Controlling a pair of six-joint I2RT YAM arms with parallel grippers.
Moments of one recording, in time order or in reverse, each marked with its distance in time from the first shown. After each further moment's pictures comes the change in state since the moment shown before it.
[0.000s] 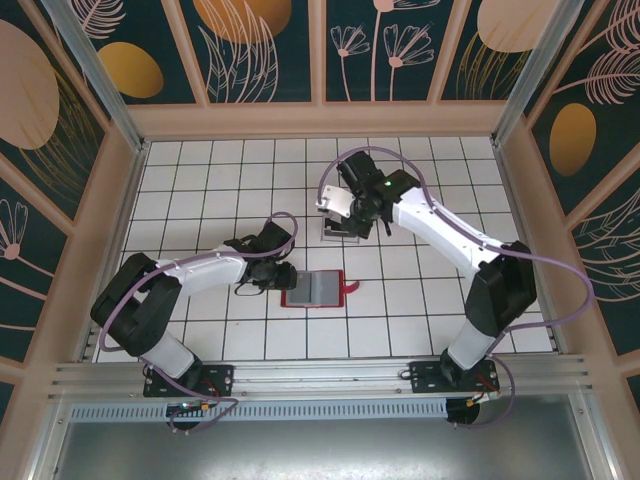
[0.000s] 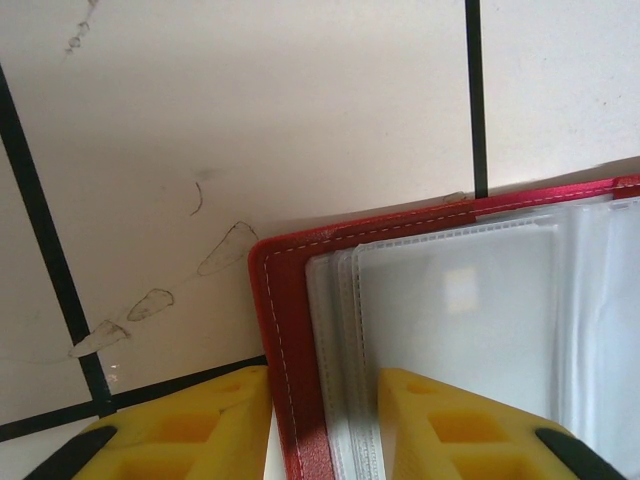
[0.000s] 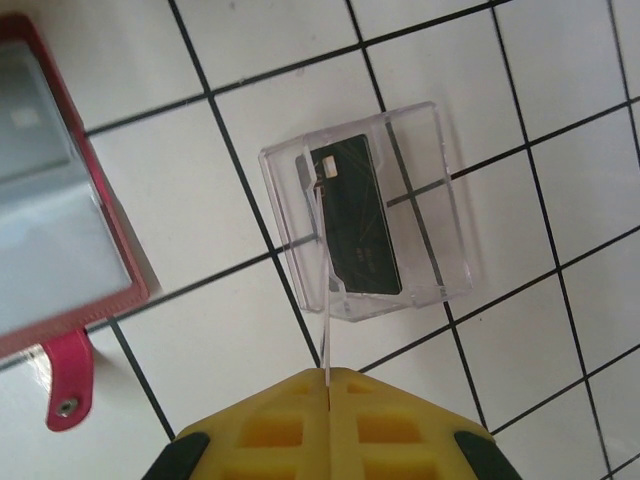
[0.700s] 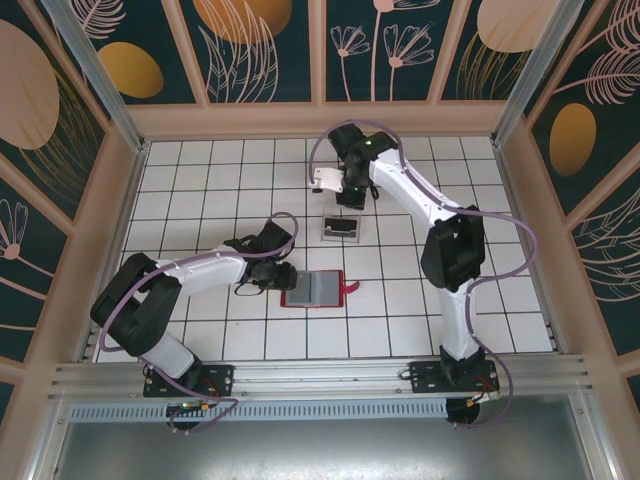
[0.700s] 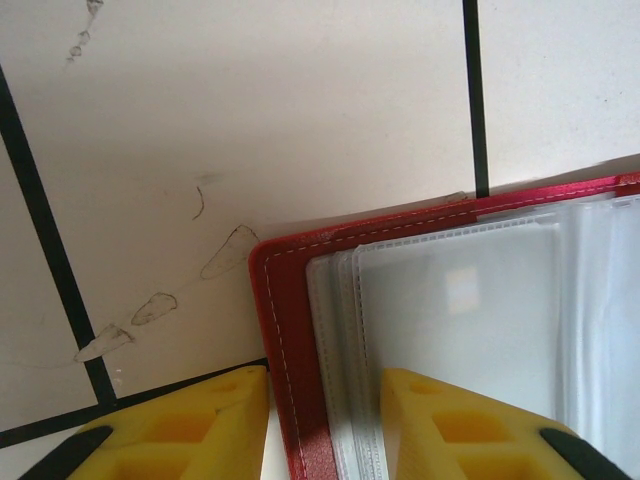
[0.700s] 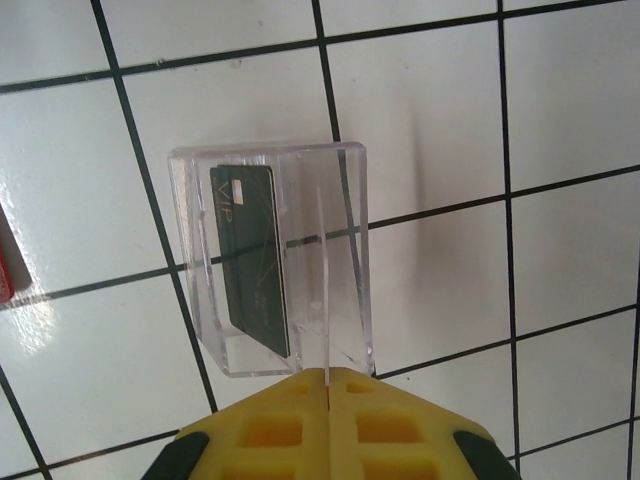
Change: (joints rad) left arm 0.000 0.000 0.000 0.000 -0.006 0.019; right arm -0.100 0.414 0.518 -0.255 -0.066 -0.237
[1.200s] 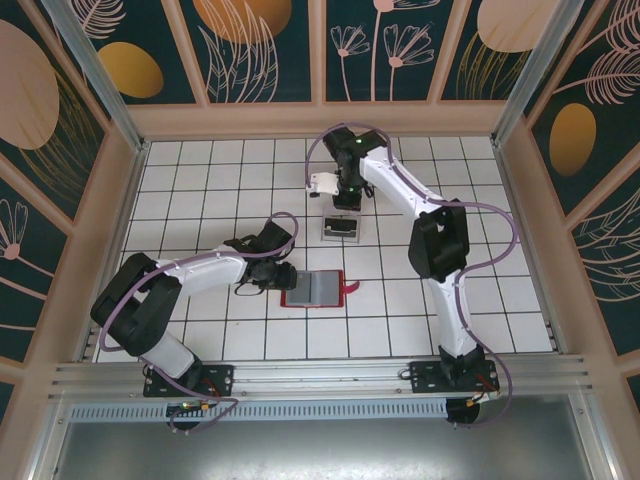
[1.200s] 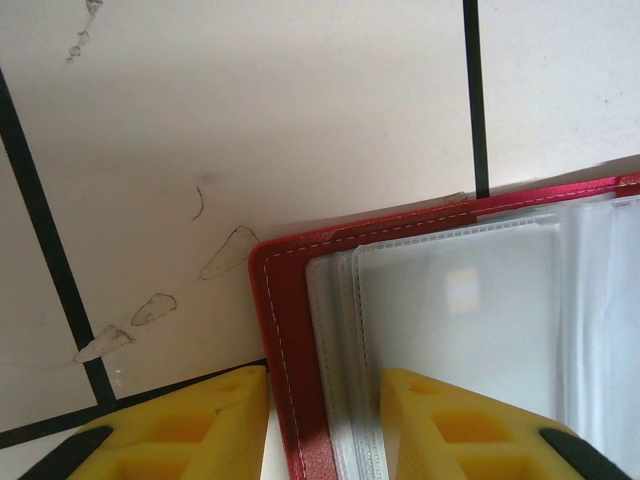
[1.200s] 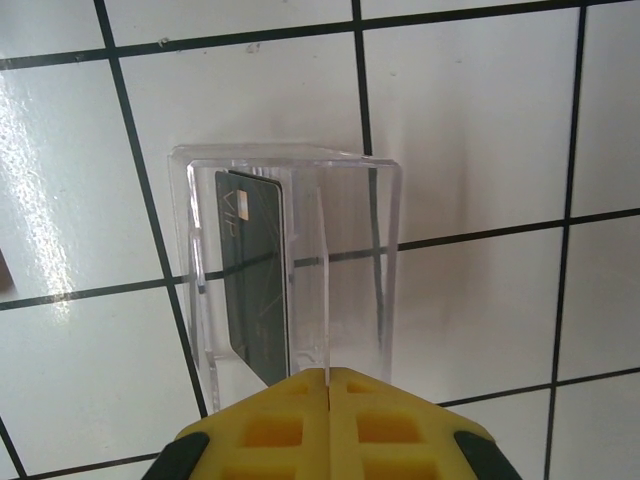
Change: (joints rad) left arm 0.000 0.001 0.000 0.001 0.000 -0.001; right arm -0.005 0.129 0.103 -0.066 -0.023 -0.042
